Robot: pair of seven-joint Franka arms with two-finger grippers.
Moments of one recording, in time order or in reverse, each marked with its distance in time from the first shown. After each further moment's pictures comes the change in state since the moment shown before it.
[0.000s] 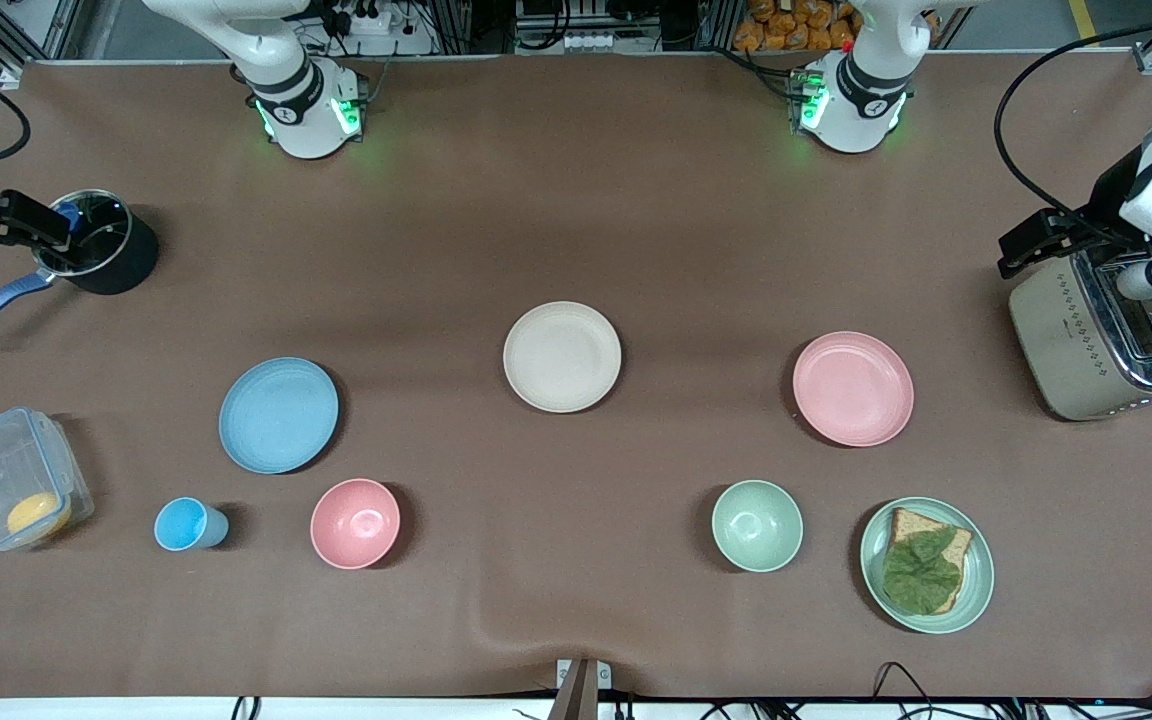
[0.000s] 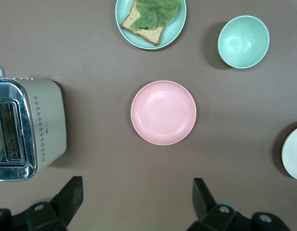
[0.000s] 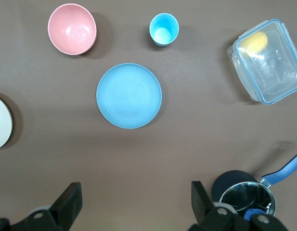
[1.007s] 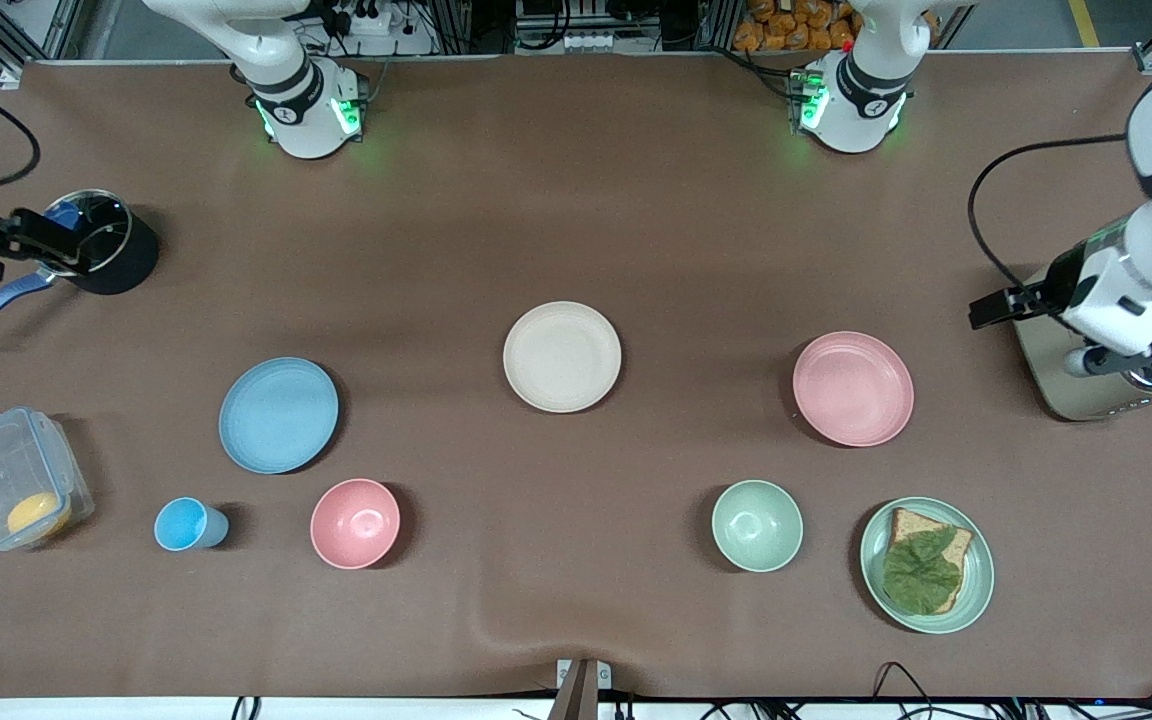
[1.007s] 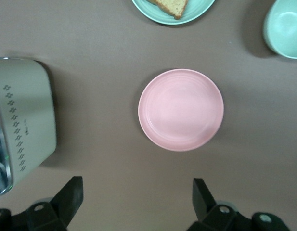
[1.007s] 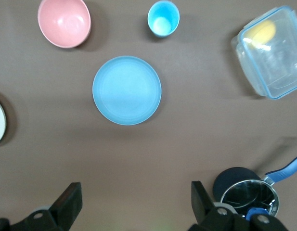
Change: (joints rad) left arm 0.057 0.099 0.008 -0.229 0.007 0.213 0.001; right arm -0.004 0.077 0.003 -0.001 0.001 -0.002 0.000
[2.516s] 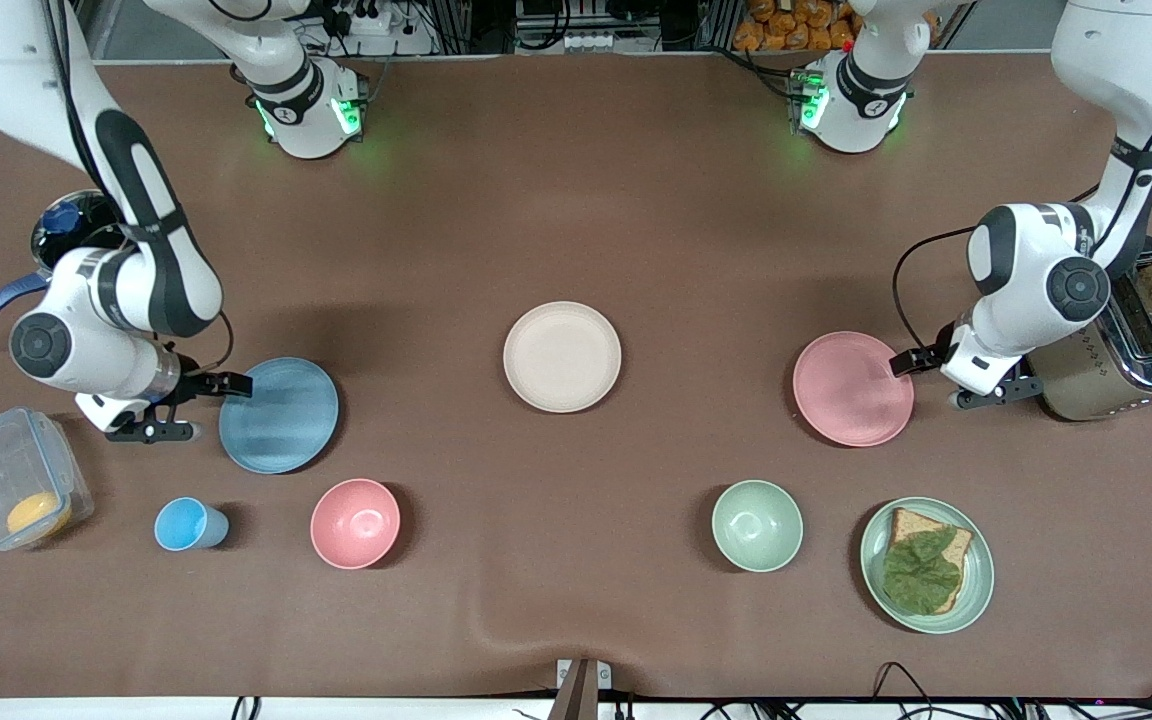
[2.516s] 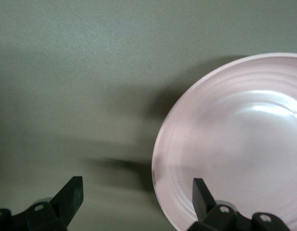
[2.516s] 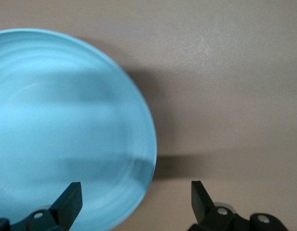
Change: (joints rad) left arm 0.084 0.233 0.001 -0.443 0.063 0.742 0.000; right arm -0.040 0.428 0.003 -0.426 0.046 0.841 0.002
